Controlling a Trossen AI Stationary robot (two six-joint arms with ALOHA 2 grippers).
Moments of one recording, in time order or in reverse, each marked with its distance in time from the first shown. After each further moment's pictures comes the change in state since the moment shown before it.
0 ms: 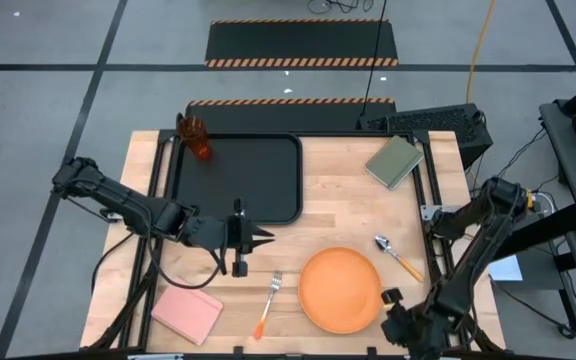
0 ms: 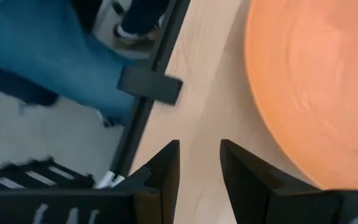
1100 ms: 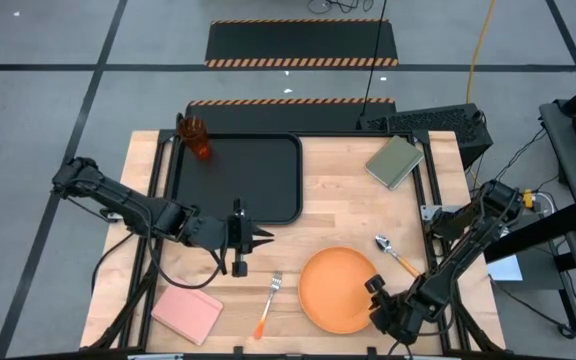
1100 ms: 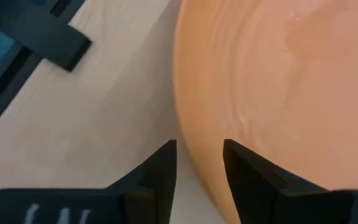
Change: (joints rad) left arm 0.000 0.000 0.000 -0.009 0.000 -0.002; right arm -0.095 0.039 -0.164 0.132 0.075 -0.358
